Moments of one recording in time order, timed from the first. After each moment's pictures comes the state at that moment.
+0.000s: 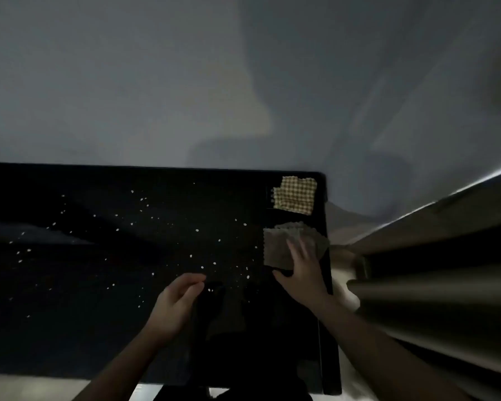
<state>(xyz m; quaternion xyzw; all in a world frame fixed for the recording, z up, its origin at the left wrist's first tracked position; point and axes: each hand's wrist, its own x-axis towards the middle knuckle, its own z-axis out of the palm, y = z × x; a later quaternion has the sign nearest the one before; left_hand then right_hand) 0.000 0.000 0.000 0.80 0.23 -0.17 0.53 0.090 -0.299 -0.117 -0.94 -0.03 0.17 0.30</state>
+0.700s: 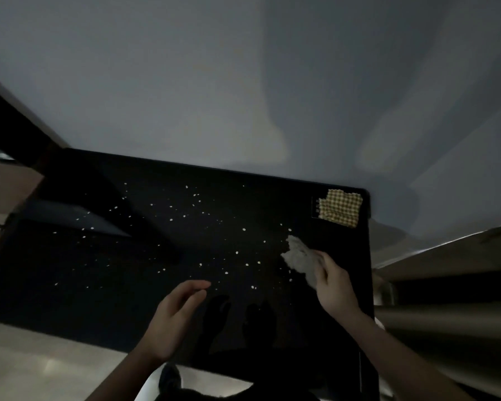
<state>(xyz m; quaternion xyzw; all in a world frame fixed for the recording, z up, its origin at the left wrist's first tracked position) -0.073 0.084 0.055 0.78 0.23 -0.12 0.56 0.058 -0.232 -0.023 -0.89 0.00 0.15 0.43</state>
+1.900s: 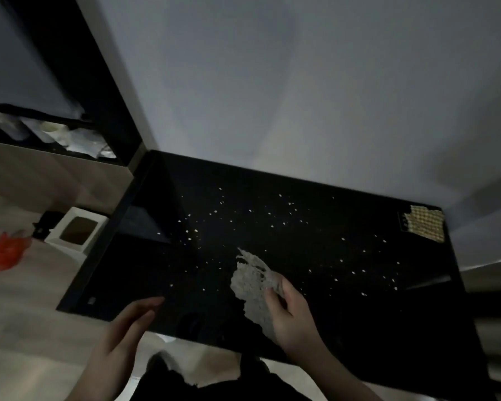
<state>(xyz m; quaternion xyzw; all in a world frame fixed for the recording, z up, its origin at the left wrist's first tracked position) -0.221 0.470 0.097 0.75 0.31 -0.06 0.58 -0.111 0.204 0.092 -0.76 0.04 0.26 0.60</state>
